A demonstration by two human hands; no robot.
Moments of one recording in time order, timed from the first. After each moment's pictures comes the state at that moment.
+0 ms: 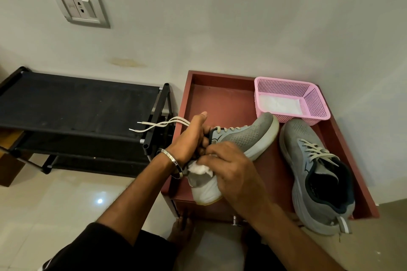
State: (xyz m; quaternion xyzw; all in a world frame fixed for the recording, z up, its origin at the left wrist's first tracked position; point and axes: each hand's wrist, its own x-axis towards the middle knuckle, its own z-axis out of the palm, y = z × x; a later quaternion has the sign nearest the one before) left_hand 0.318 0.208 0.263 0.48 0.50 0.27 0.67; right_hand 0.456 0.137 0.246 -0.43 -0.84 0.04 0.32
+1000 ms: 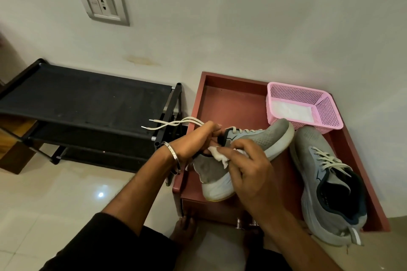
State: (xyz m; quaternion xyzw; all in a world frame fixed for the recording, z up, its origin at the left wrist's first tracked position) left_hand 0.293 0.219 0.253 0.51 0.42 0.20 0.73; right_hand 0.452 0.138 0.245 -0.51 -0.78 0.03 0.36
